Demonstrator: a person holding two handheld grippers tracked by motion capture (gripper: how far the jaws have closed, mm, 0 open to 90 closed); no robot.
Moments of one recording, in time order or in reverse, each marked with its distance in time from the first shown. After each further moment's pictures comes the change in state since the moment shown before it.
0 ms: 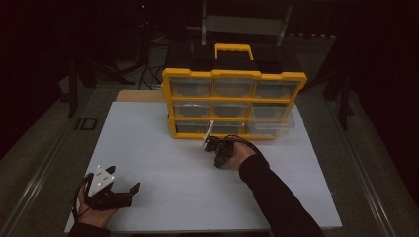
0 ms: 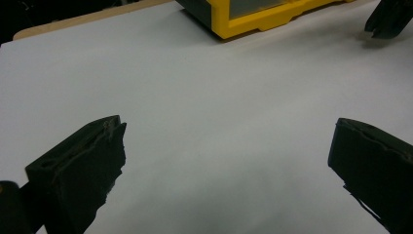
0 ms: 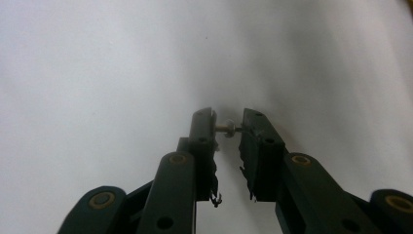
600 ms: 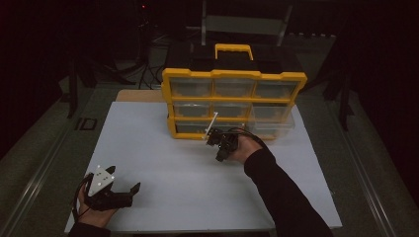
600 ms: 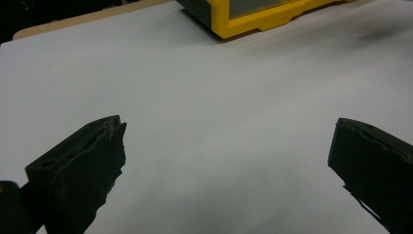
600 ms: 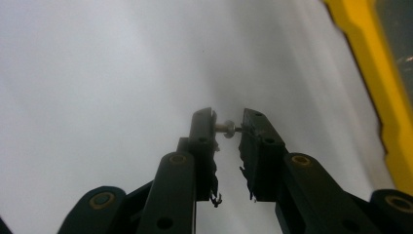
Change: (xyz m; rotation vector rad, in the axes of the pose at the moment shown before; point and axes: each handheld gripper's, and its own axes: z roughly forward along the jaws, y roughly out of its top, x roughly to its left) left arm 0.000 0.000 0.000 0.001 -0.001 -0.001; right arm 0.003 -0.002 -0.046 -0.051 -0.028 -0.011
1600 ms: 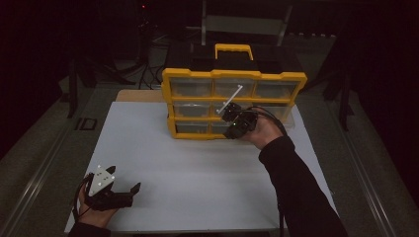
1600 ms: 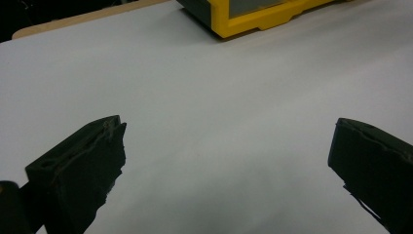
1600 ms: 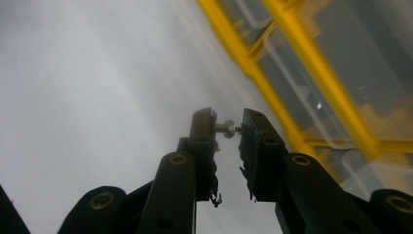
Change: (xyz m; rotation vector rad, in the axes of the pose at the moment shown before) left arm 0.000 0.000 0.001 0.002 0.000 0.001; right arm -0.023 -0.017 -0.085 -0.240 -0.079 0.084
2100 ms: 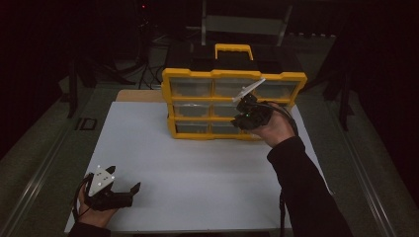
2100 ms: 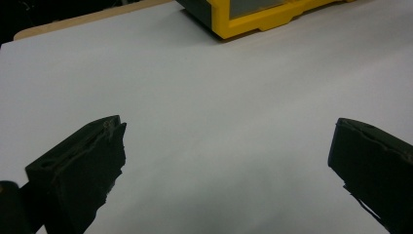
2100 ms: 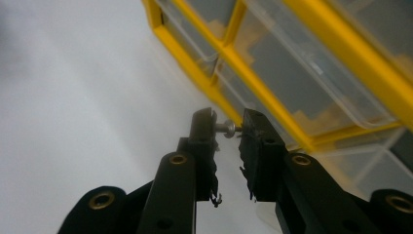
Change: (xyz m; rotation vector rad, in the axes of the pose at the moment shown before) left arm 0.000 0.000 0.000 -0.003 0.004 0.000; right arm -0.018 -0.016 -0.029 -0.176 -0.068 0.077
